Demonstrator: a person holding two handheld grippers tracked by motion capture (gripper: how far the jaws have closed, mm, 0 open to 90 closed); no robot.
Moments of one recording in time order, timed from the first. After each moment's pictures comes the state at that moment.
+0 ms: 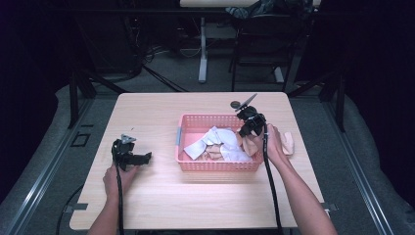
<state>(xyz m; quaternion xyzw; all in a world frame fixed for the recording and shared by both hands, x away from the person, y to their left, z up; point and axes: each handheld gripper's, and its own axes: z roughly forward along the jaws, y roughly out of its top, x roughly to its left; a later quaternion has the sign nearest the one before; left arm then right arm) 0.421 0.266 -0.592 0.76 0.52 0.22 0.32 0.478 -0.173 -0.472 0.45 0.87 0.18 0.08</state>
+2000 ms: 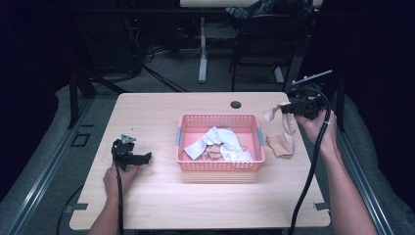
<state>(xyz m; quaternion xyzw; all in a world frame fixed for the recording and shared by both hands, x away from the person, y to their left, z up) 0.420 0.266 -0.592 0.76 0.52 0.22 0.32 0.435 -0.300 -0.365 0.50 0.79 0.31 0.16</state>
